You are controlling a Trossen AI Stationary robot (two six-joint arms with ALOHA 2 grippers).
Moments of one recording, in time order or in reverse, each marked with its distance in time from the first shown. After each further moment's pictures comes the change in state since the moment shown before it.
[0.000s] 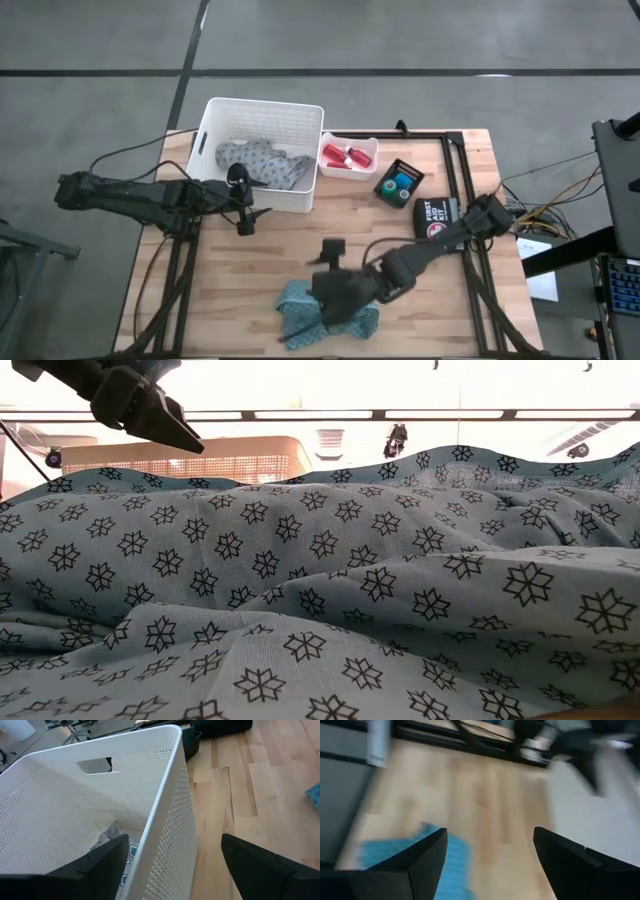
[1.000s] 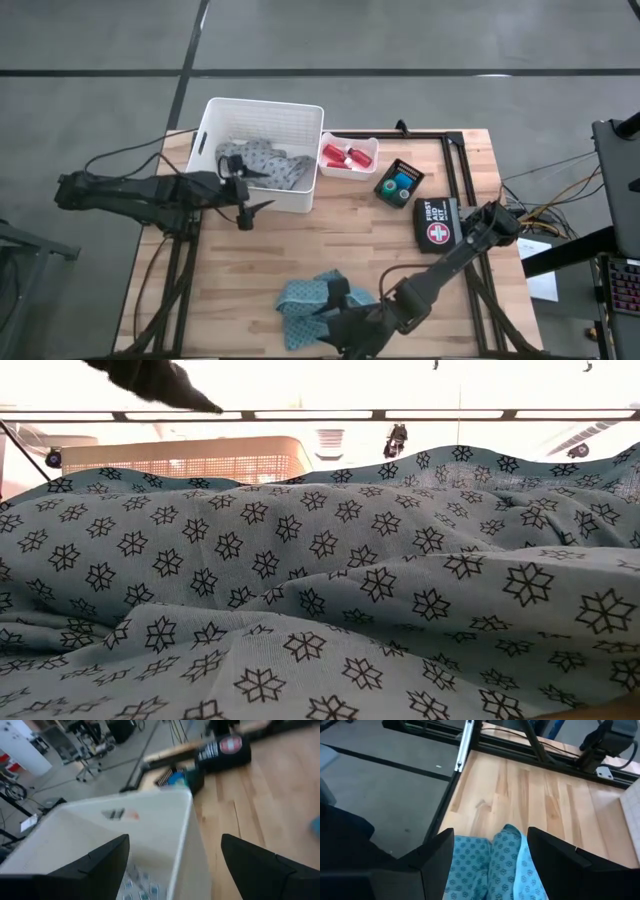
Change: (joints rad) left arm 0.000 -0.003 0.096 0.051 -0.003 0.132; right arm 0.144 -0.001 -0.167 0.303 -0.122 -0.004
